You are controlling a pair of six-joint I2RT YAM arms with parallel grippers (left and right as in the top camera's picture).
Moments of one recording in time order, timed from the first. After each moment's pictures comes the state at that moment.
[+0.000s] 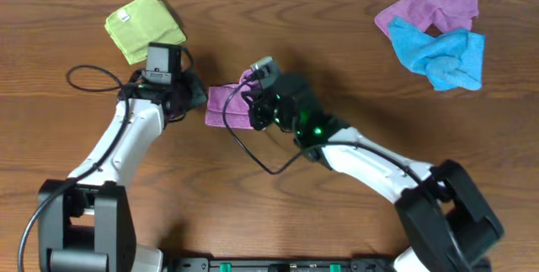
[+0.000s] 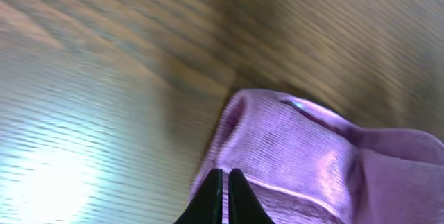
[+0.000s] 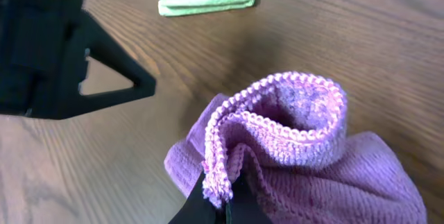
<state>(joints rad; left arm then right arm) -0.11 1.63 1.05 -0.49 0.12 -0.56 0.67 1.75 0.98 0.24 -0.19 0.27</state>
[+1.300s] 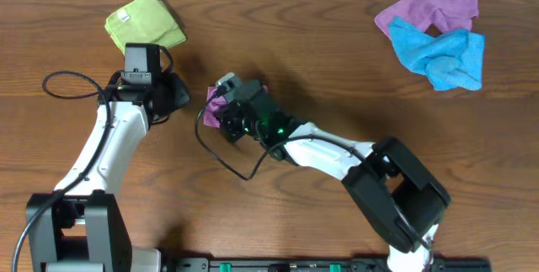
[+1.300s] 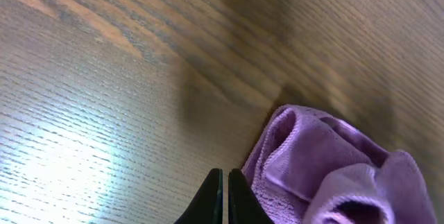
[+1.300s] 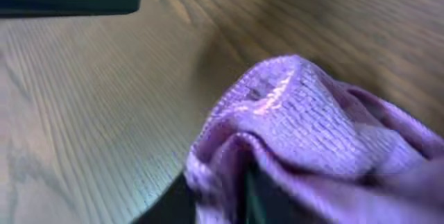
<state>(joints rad) -0.02 1.59 1.05 -0.55 0.11 -0.53 0.79 1.98 1.13 0.20 -0.19 0.24</state>
